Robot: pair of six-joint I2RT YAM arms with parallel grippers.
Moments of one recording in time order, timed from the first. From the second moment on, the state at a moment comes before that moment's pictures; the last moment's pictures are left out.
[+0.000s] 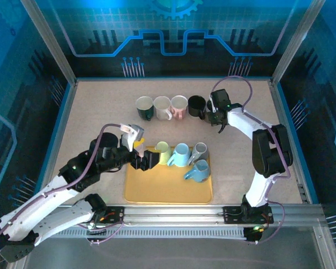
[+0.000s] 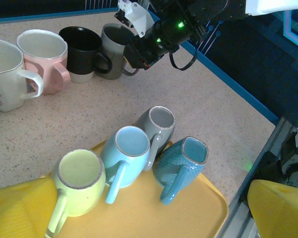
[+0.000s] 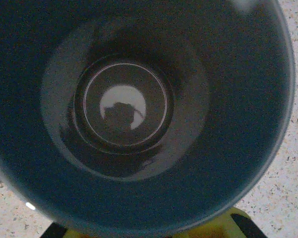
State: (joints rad) left arm -0.76 0.75 0.85 -0.50 0.11 -0.33; right arm 0.26 1.81 1.27 -0.49 0.22 0.03
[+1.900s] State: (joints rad) left arm -0.74 0.84 0.86 -0.98 -0.11 -0.72; right arm 0.86 1.01 0.96 -0.63 -0.01 0.11
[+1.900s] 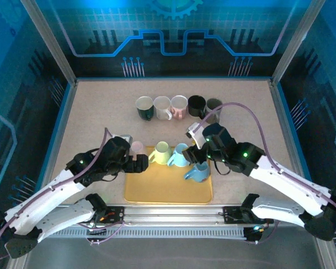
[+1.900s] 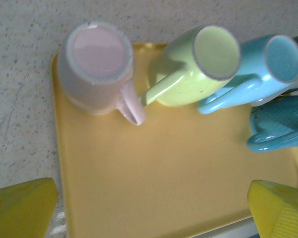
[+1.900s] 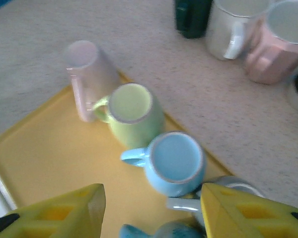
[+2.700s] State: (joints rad) left arm -0.77 1.14 0.99 -1.06 -0.20 -0.74; right arm 0.86 0.80 0.86 -0.63 -0.13 0.12
